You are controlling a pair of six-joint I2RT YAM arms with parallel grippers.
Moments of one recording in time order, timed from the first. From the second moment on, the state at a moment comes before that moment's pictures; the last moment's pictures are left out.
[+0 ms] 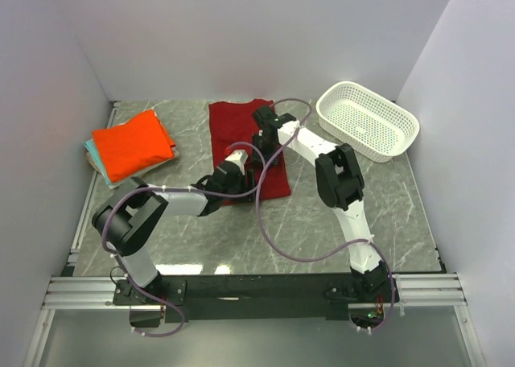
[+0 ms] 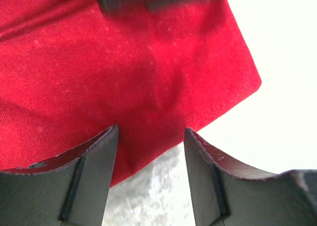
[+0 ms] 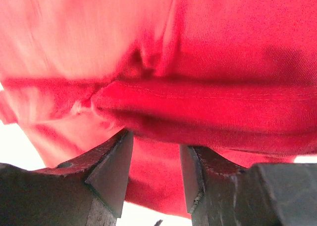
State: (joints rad) left arm -0.69 1.72 0.78 0.29 0.03 -0.59; right arm 0.55 2.33 1.96 -0.84 -0.11 0.57
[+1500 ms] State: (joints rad) left arm -0.60 1.17 0.72 -0.33 -0.02 -0.76; right arm 0.57 1.62 0.94 -0.62 -0.17 0.66
